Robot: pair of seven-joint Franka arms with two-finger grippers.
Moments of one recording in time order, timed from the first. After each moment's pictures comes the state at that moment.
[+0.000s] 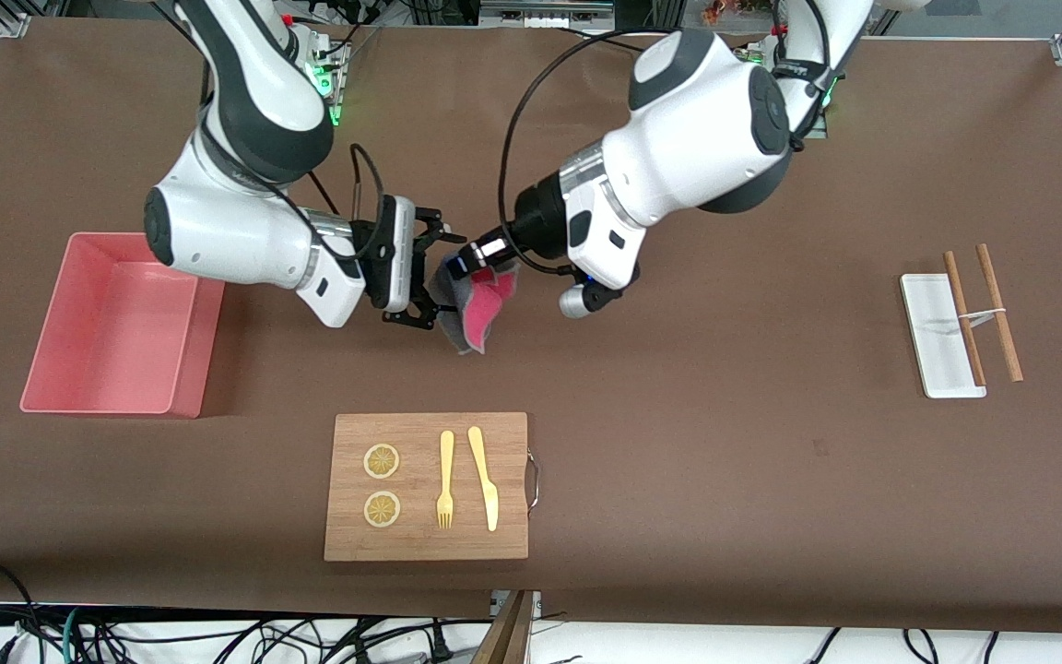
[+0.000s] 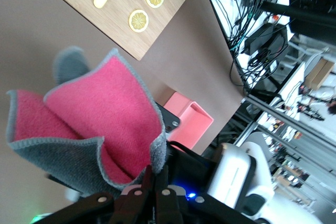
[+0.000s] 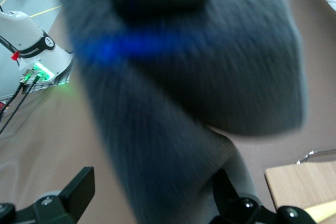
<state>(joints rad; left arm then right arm) -0.50 0.50 -0.21 -1.26 -0.69 2.31 -1.07 0.18 0.36 0.33 -1.68 0.77 2.11 -1.31</state>
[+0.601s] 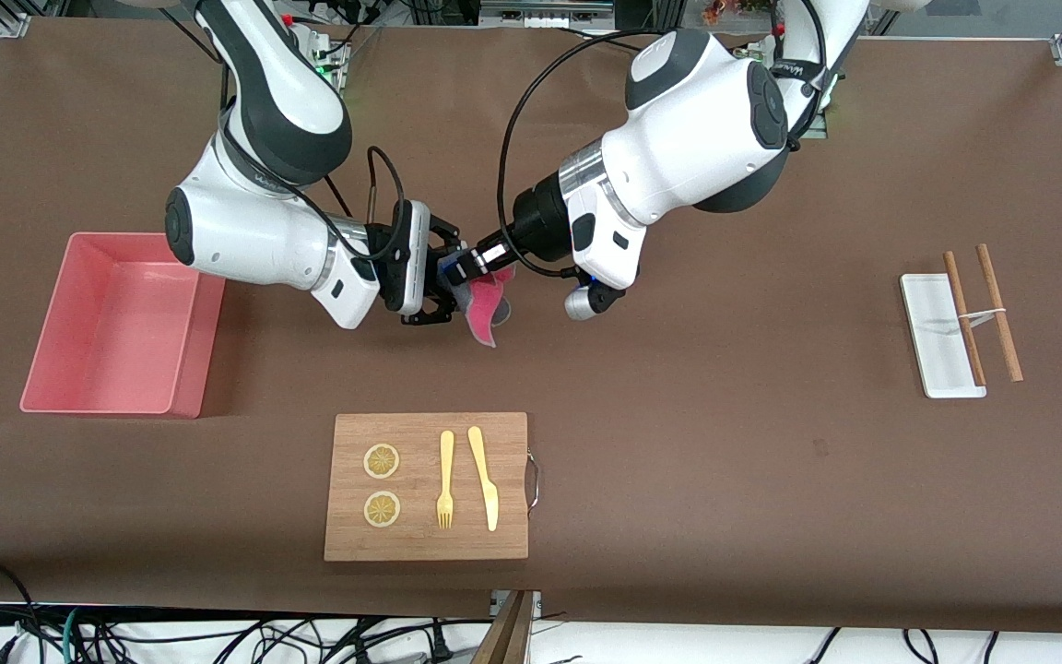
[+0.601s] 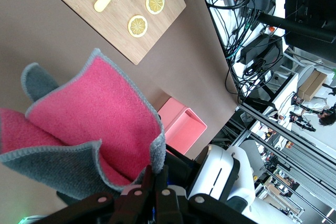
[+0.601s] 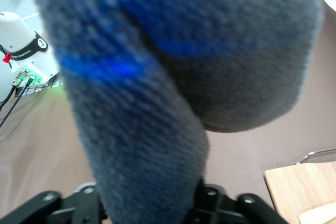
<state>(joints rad) -0.50 0.50 -0.20 -1.26 -0.69 2.32 -1.10 0.18 0.37 0.32 -1.68 0.77 2.12 -1.30</state>
